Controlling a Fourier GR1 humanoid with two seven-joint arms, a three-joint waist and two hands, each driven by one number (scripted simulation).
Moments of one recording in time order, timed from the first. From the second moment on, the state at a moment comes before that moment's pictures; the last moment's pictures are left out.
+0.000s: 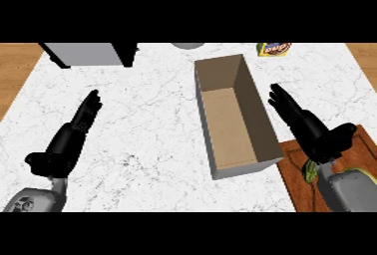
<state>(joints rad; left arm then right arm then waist) -0.11 0.38 -0.18 -1.51 0.14 0.10 -0.11 -0.23 -0.40 0.24 -1.47 -0.31 0.05 0.02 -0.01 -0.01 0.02</state>
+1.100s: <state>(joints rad) -0.09 0.27 -0.07 -1.56 0.30 0.22 0.05 0.03 -0.82 -0.36 -1.07 -0.32 0.39 -0.88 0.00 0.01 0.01</state>
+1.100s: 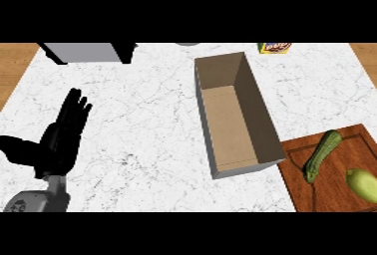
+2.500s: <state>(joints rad) -0.12 0.27 -0.07 -1.63 0.27 0.25 0.17 0.18 -1.00 -0.09 -1.03 -0.01 0.26 -1.09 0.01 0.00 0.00</state>
